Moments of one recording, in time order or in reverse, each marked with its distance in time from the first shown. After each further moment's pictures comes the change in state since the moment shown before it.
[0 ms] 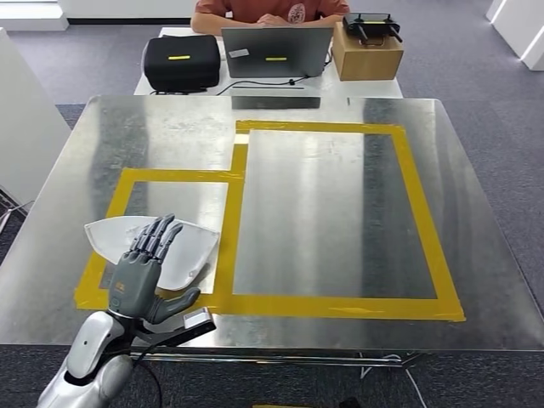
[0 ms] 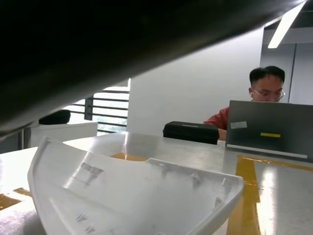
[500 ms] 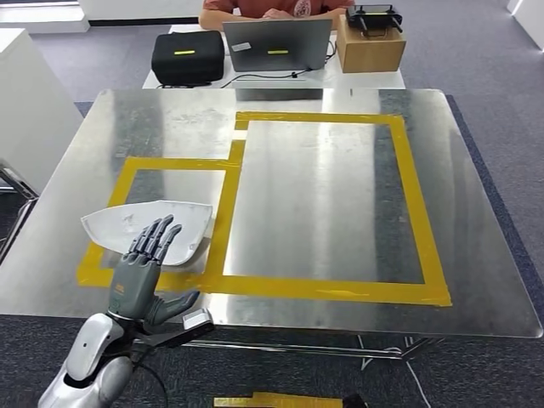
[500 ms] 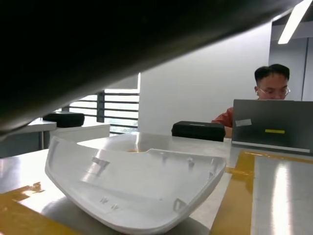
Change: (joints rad) left arm 0.002 0.002 0.000 -0.001 0.000 -0.008 0.006; right arm -0.003 -0.003 -0.012 0.000 0.000 0.004 0.007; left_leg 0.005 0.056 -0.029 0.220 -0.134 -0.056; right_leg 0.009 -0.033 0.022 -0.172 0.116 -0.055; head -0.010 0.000
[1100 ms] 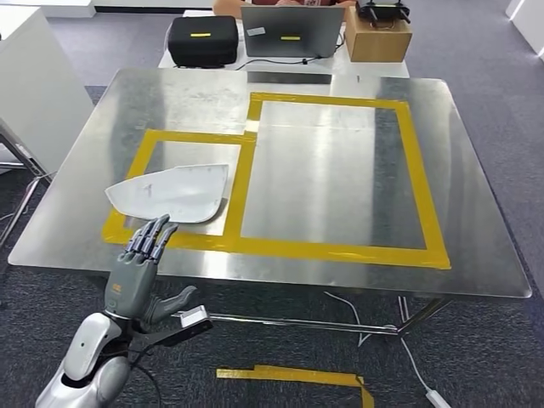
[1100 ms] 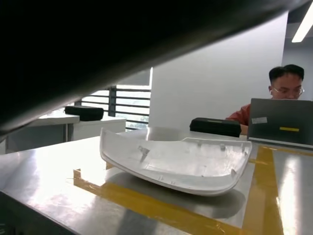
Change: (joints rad) left arm 0.006 -0.003 0.008 -0.005 0.000 -0.003 0.015; right arm -0.001 0.000 -0.009 0.000 0.005 0.002 0.005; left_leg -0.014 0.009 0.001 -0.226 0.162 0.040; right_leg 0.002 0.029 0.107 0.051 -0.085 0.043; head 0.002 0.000
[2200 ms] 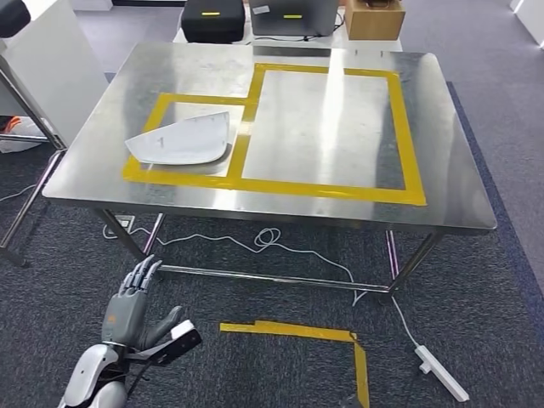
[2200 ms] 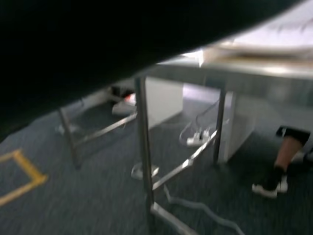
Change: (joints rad) left arm 0.102 -0.038 0.100 0.226 0.123 -0.016 0.031; right arm -0.001 0.000 -0.011 0.000 0.012 0.006 0.041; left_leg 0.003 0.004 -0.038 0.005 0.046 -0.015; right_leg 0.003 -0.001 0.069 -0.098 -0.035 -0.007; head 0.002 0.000
